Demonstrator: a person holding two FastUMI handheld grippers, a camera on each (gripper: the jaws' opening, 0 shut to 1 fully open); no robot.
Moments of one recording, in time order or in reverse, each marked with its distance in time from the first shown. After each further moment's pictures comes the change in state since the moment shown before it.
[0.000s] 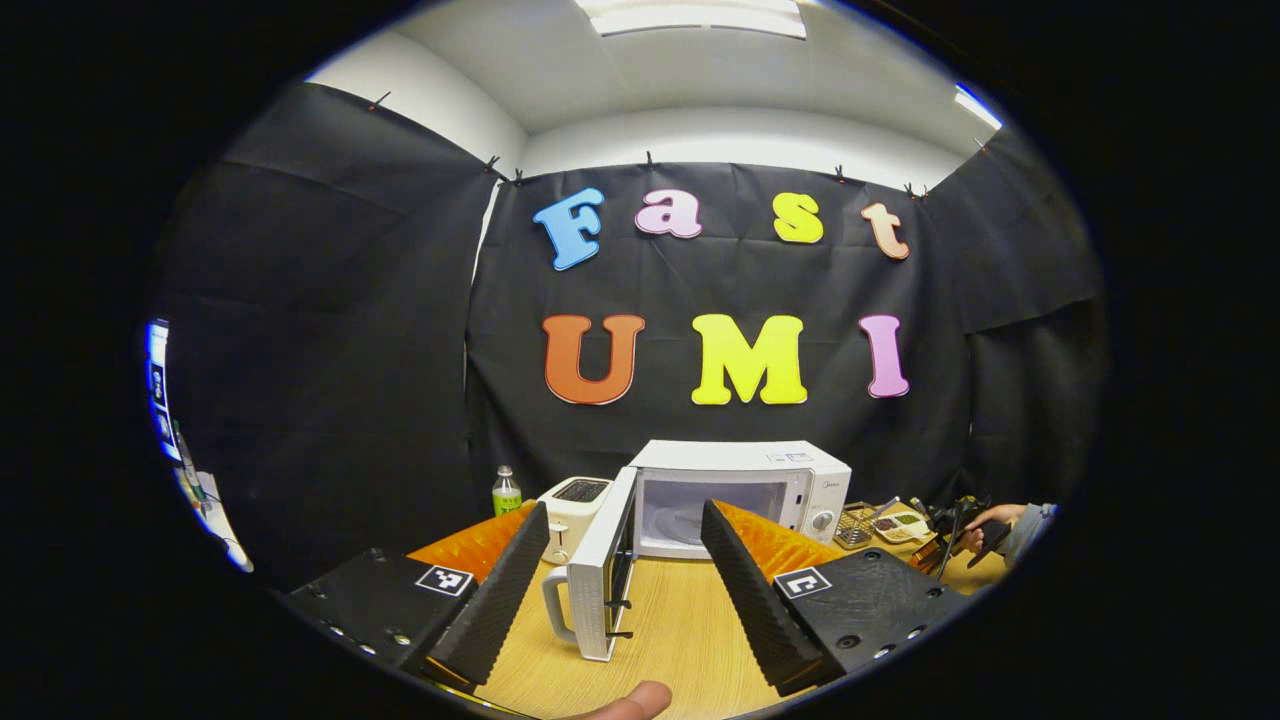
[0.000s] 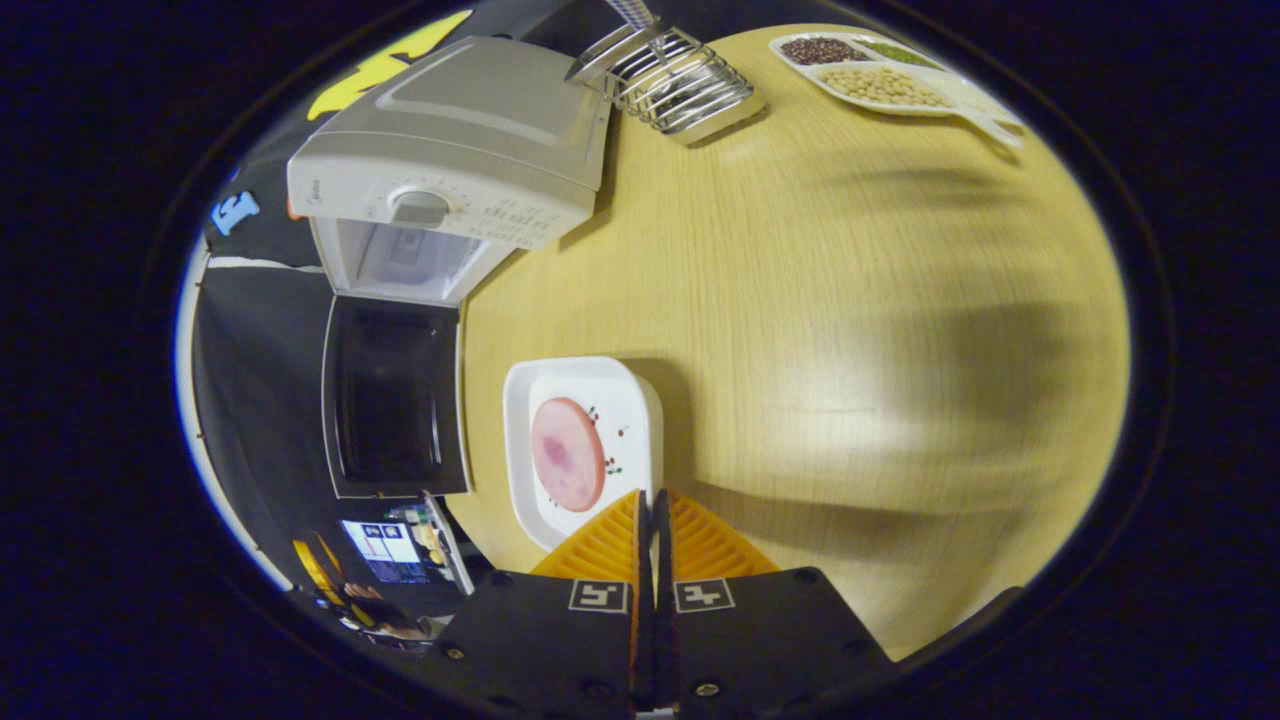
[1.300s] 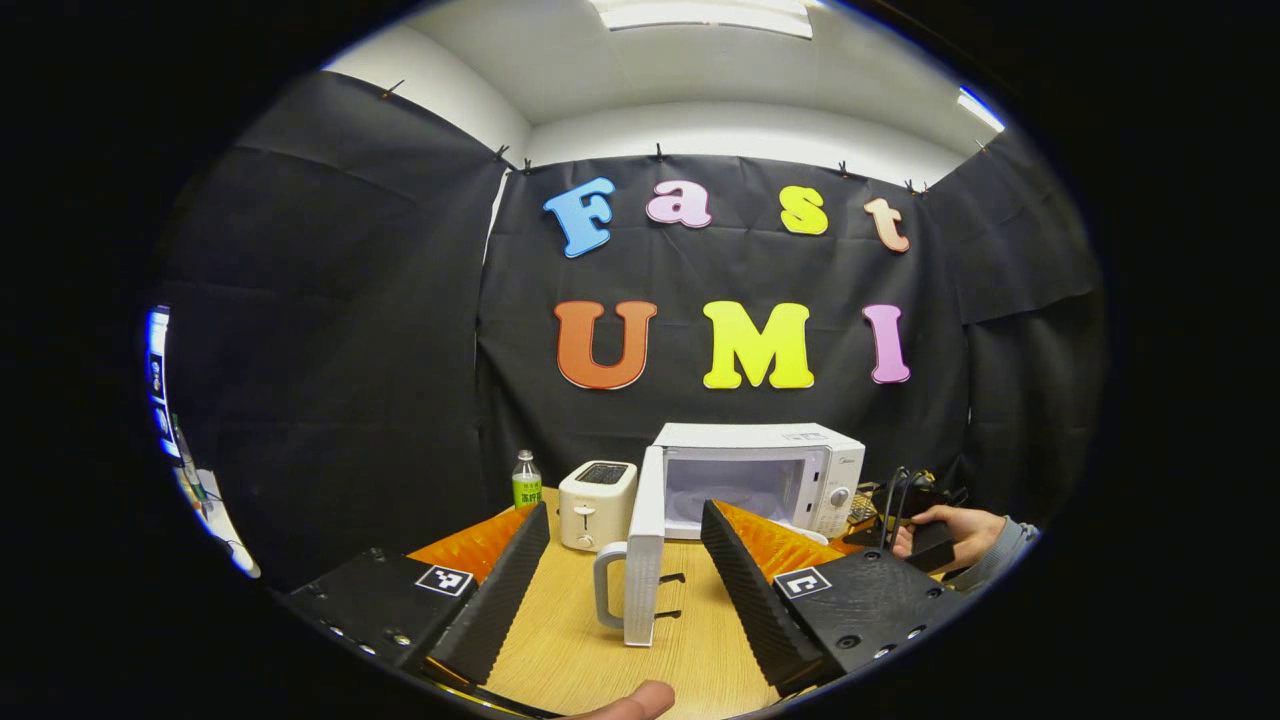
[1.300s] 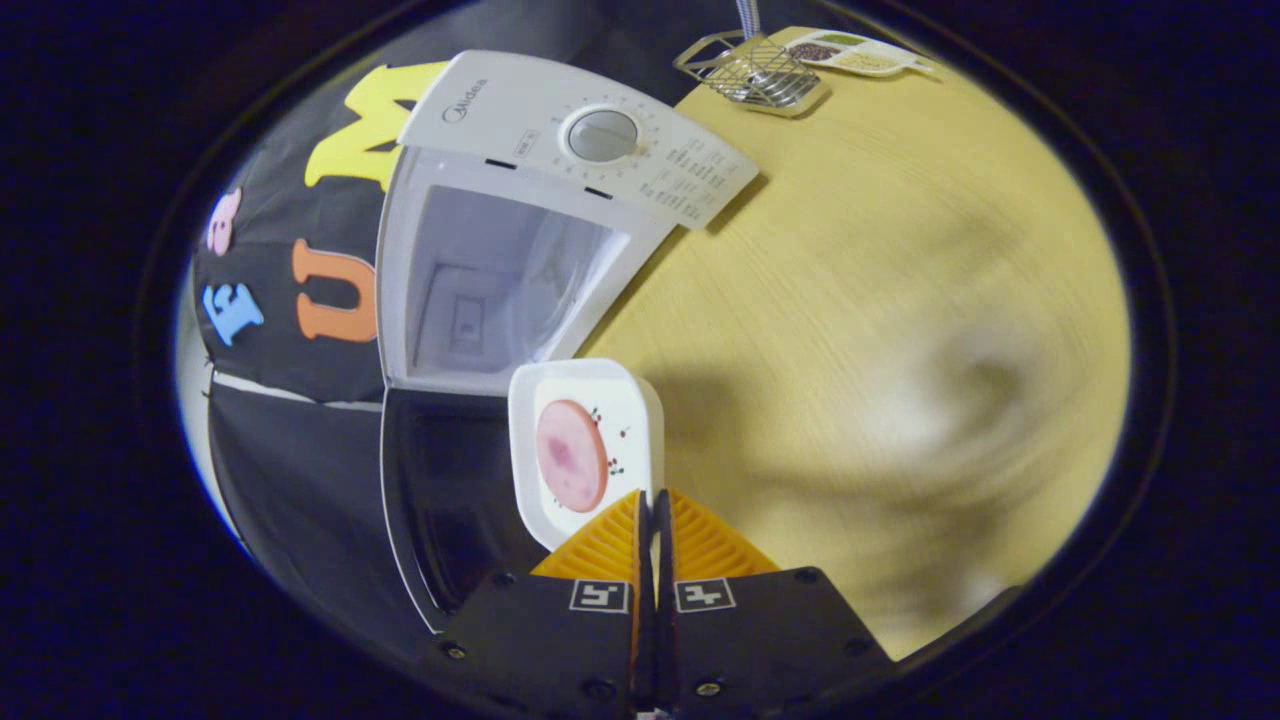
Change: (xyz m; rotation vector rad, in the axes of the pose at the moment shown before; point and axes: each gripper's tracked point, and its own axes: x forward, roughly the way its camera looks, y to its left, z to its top) left arm -0.014 0.054 -0.025 -0.005 0.032 -0.013; right arm 0.022 0.083 0.098 0.364 -0.449 0.118
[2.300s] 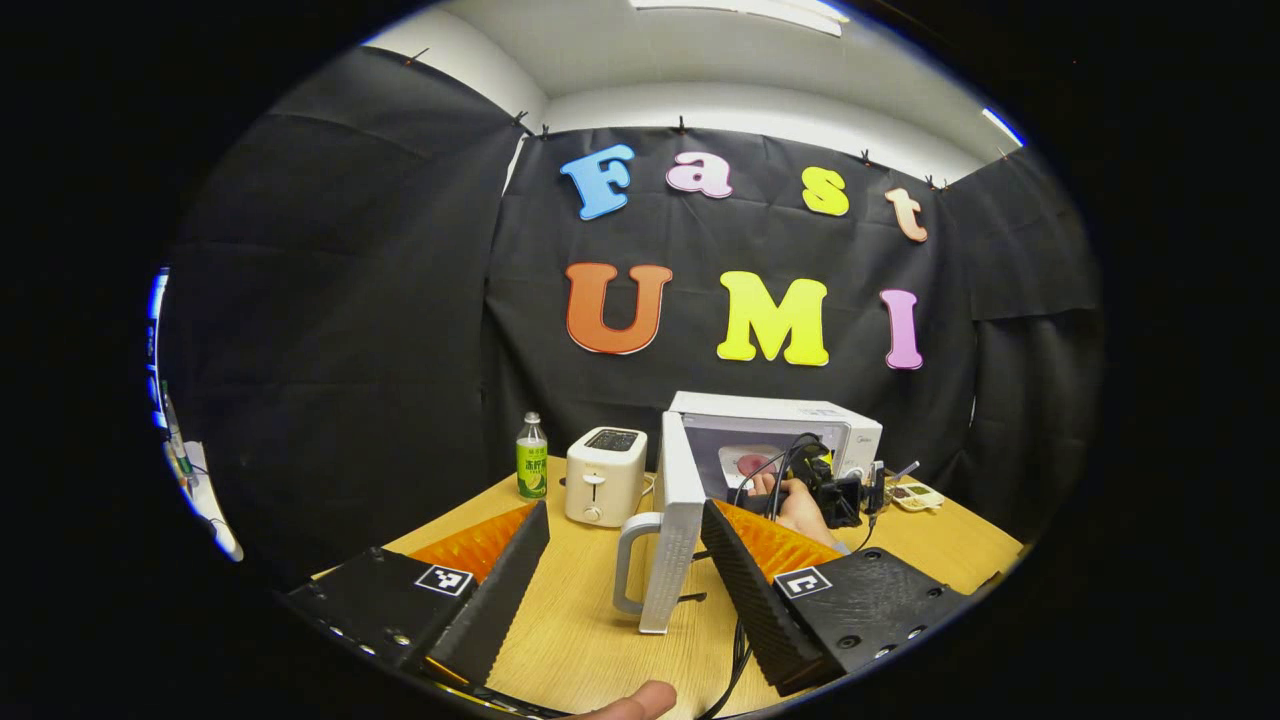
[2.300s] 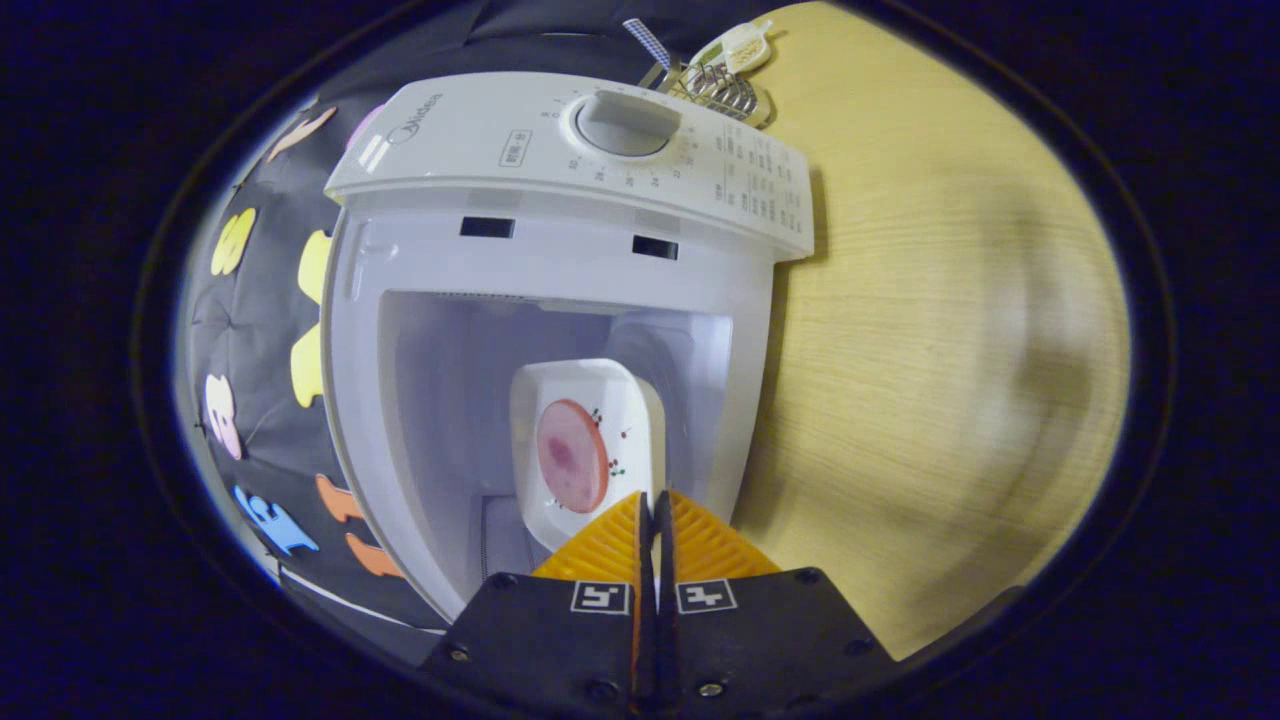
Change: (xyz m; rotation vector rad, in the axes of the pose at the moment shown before) left arm 0.024 0.028 -0.046 -0.057 0.093 -0.002; right arm 0.143 0.099 0.102 0.399 -0.614 0.168
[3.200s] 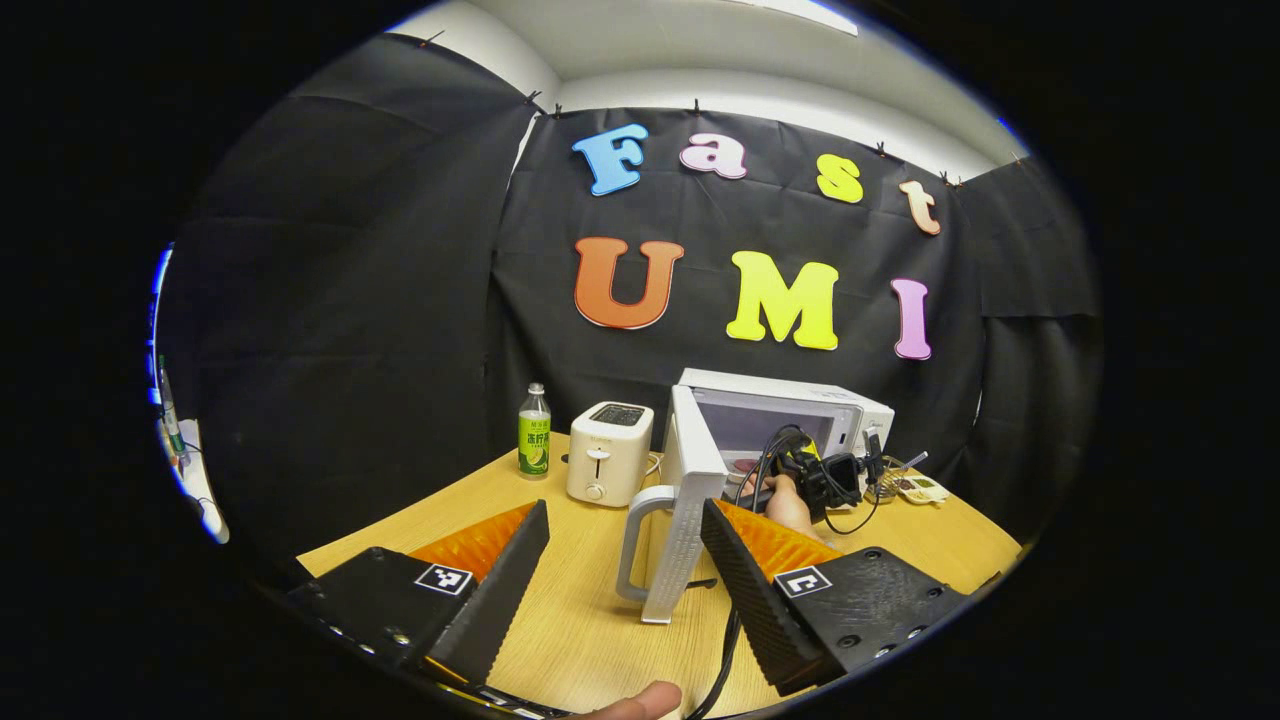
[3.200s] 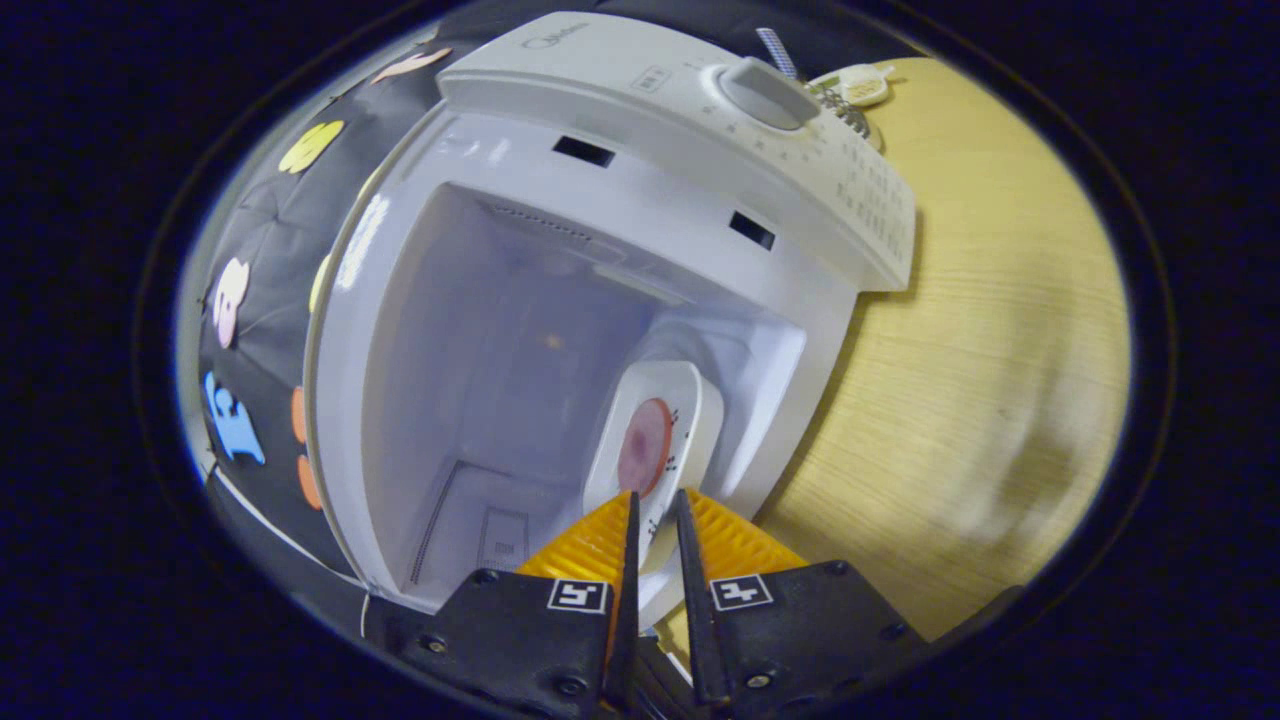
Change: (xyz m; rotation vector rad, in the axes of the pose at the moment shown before) left arm 0.005 0.004 -0.026 -0.034 0.038 0.010; right arm 0.017 0.006 -0.013 -0.354 -0.019 0.084
